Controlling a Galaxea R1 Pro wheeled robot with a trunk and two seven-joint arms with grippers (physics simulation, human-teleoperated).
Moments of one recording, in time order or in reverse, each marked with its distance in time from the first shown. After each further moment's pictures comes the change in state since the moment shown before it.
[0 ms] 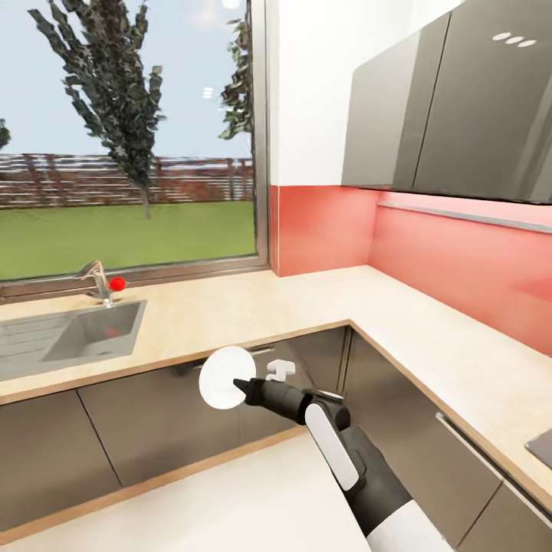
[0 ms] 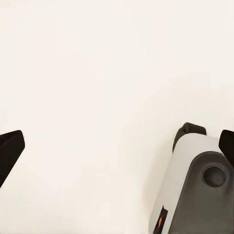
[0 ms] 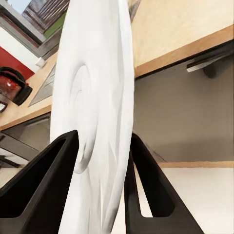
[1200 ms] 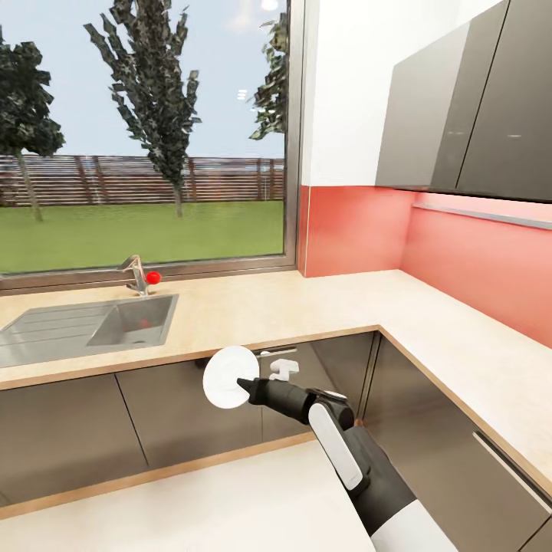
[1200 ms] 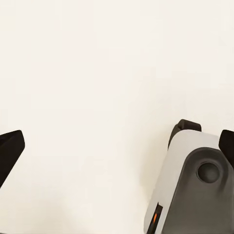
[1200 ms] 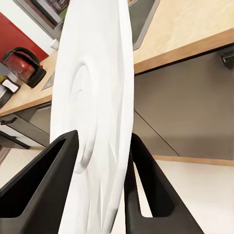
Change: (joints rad) left arm 0.000 -0.012 0.002 0.007 0.000 0.000 0.000; right arm 0.000 -0.017 -0.002 -0.008 0.002 0.000 0.003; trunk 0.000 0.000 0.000
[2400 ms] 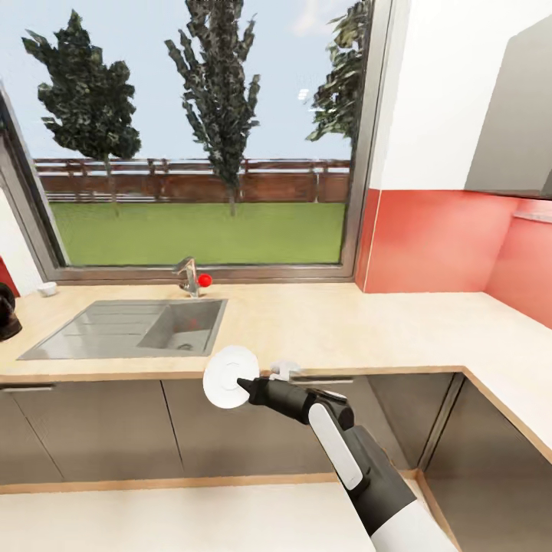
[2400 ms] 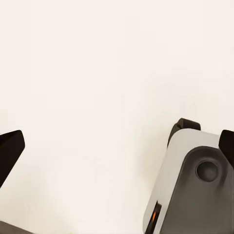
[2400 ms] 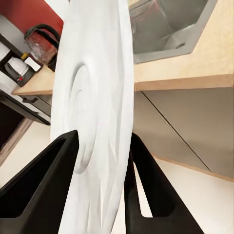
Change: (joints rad) left arm 0.000 -0.001 0.000 0.000 0.002 0.009 0.001; right arm 0.000 0.000 0.000 0.000 -0.002 0.000 -0.001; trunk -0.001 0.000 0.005
